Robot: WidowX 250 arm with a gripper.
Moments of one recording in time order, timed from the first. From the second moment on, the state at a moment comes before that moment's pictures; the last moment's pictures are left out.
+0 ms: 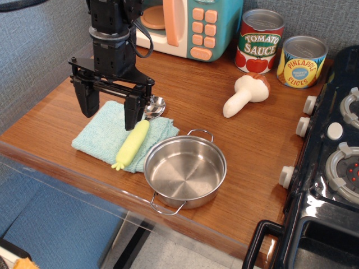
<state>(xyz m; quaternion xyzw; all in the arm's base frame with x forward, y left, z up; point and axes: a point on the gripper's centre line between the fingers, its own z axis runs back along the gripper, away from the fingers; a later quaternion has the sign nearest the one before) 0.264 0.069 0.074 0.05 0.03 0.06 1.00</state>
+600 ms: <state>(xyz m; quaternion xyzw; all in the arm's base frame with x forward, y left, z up) 0.269 0.048 0.059 0.05 0.04 0.03 1.00</state>
